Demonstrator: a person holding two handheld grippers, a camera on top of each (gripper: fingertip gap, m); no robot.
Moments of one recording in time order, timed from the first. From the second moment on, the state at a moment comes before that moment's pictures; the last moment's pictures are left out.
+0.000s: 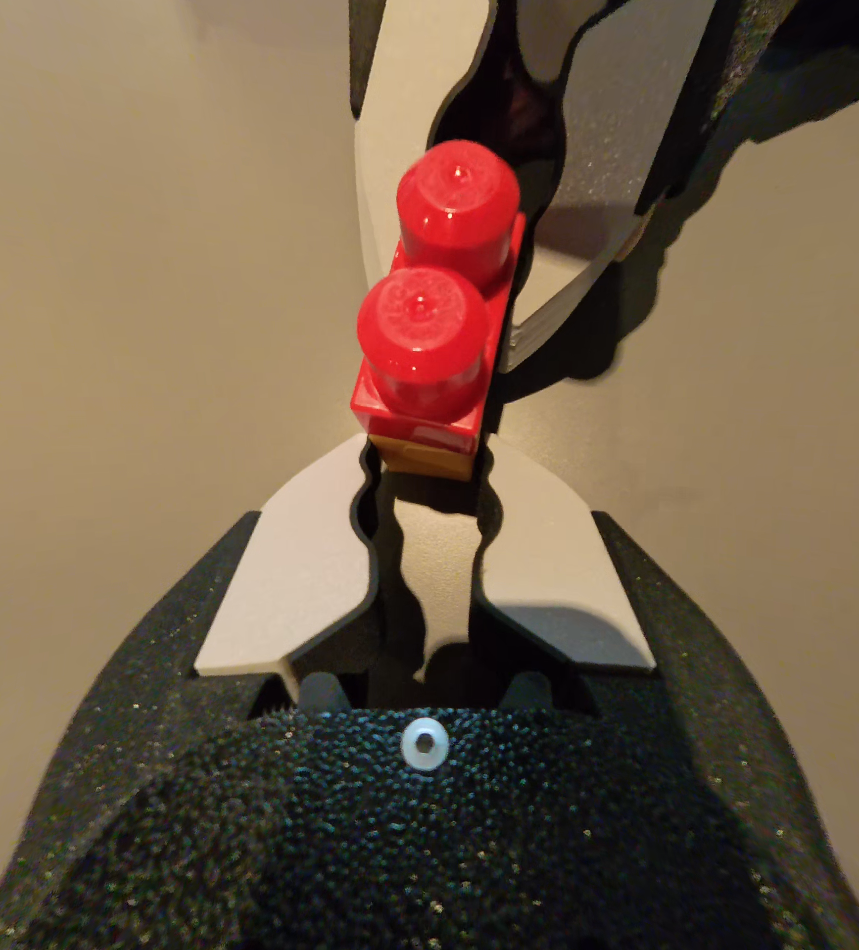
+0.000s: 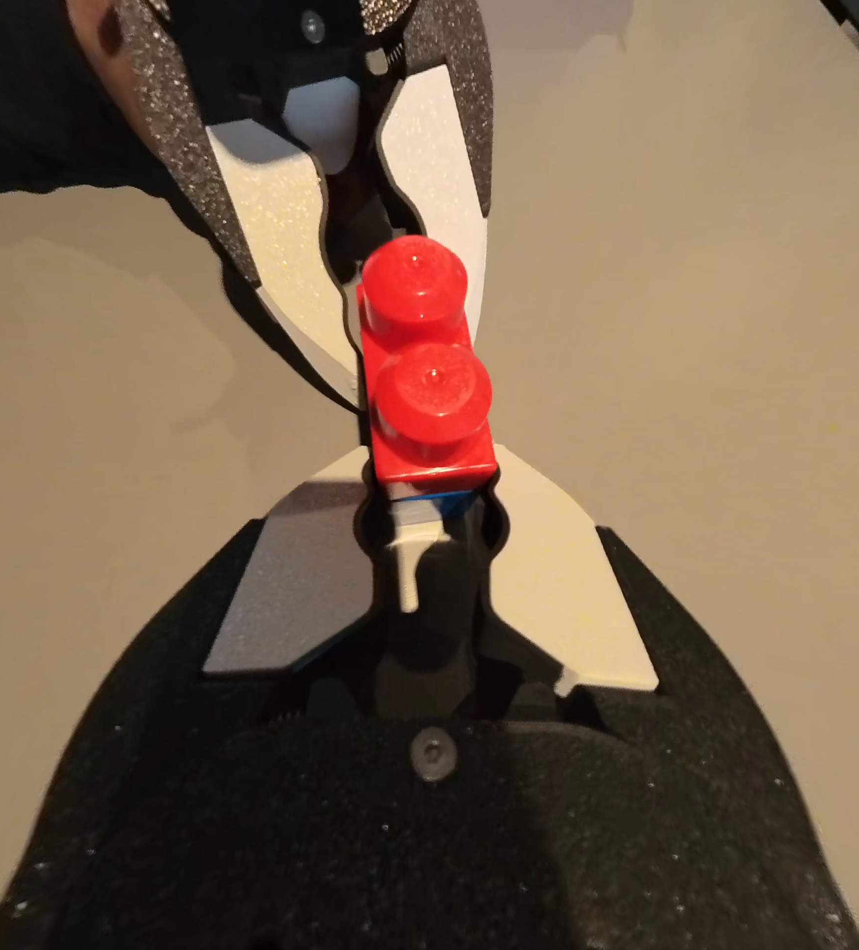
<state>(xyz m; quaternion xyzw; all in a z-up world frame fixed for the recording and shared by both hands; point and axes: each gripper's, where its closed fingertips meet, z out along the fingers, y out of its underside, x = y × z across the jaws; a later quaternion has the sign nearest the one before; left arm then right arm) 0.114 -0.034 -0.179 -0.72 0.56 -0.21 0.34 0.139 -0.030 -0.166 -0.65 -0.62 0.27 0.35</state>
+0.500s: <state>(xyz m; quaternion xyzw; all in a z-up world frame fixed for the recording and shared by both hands) 0.113 -0.031 -0.180 -0.73 0.55 -0.20 0.34 0.138 -0.026 -0.166 -0.68 -0.59 0.27 0.35</state>
